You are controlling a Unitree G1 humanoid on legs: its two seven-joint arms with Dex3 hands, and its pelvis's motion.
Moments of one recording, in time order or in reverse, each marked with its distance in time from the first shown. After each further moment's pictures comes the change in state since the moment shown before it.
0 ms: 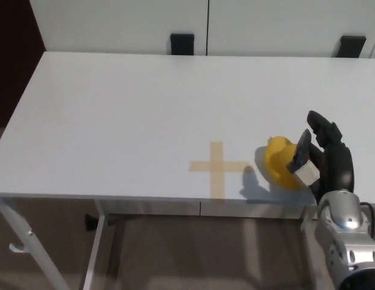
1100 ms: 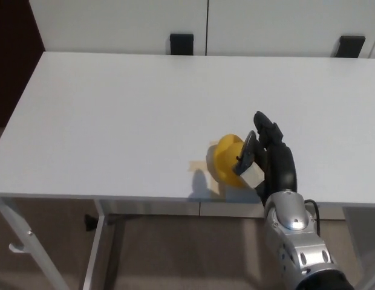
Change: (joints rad) left_arm -0.009 -0.016 -0.042 0.002 0.026 0.000 0.006; right_arm -0.019 0.150 0.122 -0.007 -0.019 0.017 -0.033
